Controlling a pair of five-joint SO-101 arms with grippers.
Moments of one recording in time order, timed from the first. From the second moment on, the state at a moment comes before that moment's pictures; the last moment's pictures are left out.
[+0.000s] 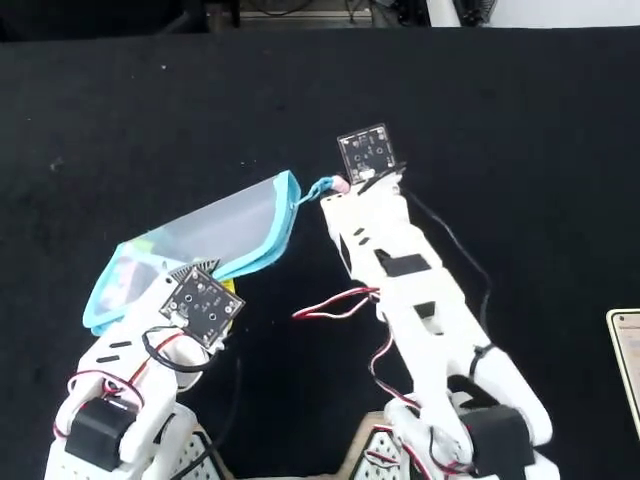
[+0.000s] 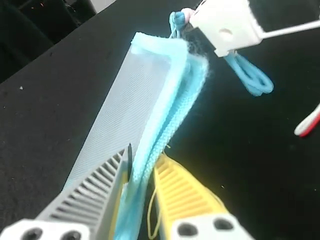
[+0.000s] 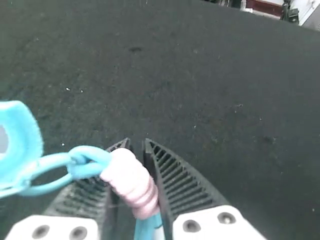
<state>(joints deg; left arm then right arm) 14.6 -104.2 70.5 69.1 -22.9 -11.4 -20.8 61.7 0.8 8.1</state>
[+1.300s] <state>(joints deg) 12.7 -105.0 64.8 78.5 -30.3 -28.2 -48.4 74.2 15.9 7.8</state>
